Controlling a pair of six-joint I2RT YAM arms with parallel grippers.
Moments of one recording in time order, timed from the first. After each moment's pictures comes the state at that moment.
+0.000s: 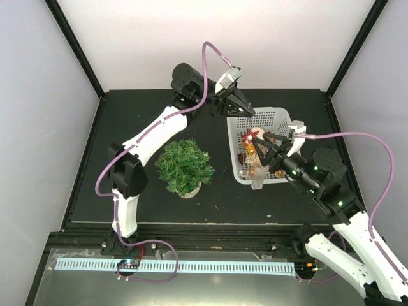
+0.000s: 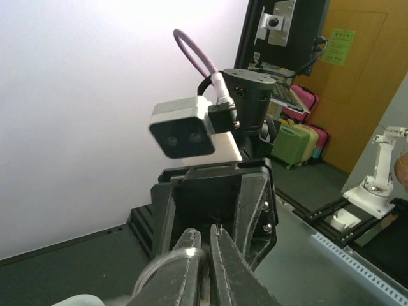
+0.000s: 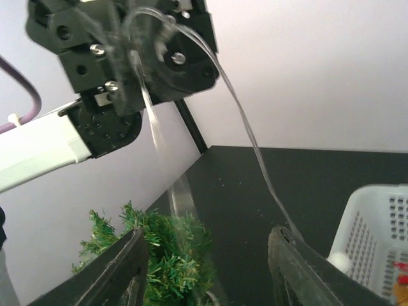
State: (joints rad) left arm -0.63 2.00 1.96 0.70 1.57 -0.83; right arm 0.58 0.65 0.88 -0.25 -0.17 0.42
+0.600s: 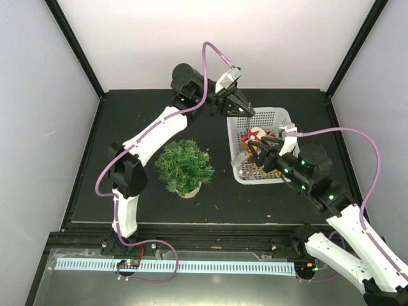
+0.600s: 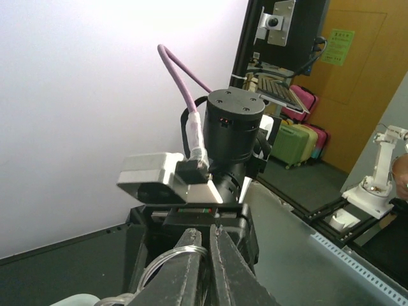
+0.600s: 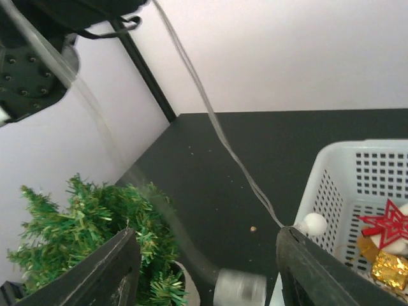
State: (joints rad) left arm -0.63 2.00 1.96 0.71 1.57 -0.84; right arm 0.58 0.70 0.84 -0.30 -0.12 0.40
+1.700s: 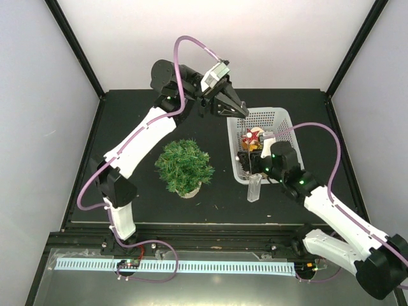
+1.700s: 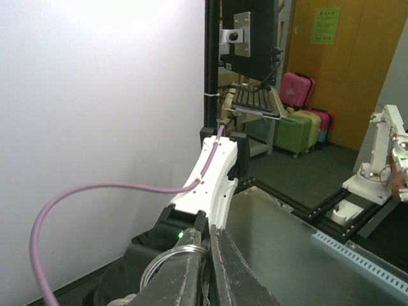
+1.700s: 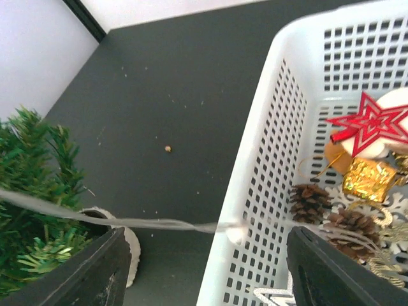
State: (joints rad) left arm -0.66 1.86 2.00 0.69 1.57 -0.83; right arm 0.57 0.93 0.69 -0.22 -0.06 0.42
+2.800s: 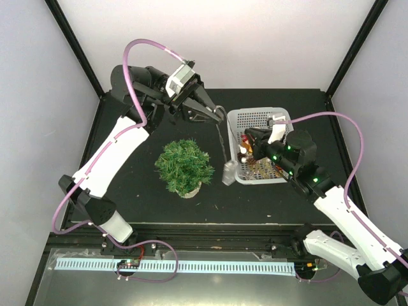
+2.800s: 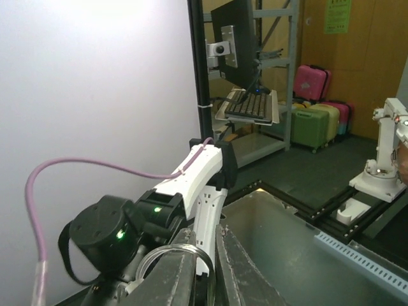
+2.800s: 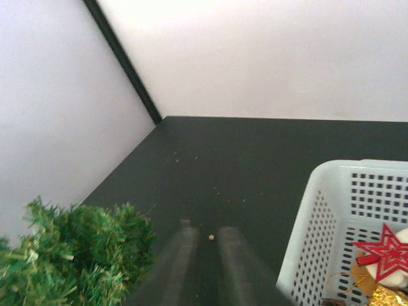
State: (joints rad) left arm -0.60 1.62 1.88 0.64 1.57 -0.81; right arm 0.57 0.90 0.88 -0.18 -0.08 0.35
